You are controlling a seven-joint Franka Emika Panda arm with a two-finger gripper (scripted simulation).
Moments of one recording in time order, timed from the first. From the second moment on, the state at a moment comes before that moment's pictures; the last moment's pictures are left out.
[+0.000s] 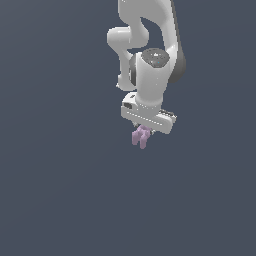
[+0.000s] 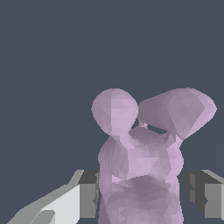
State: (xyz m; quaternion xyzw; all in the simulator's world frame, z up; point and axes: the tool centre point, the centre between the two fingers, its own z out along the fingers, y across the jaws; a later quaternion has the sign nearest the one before) arm -0.032 0.067 0.182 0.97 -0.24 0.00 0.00
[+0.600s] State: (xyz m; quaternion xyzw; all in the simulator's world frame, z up) arm 0.023 0.099 0.263 0.97 -0.24 0.00 0.00
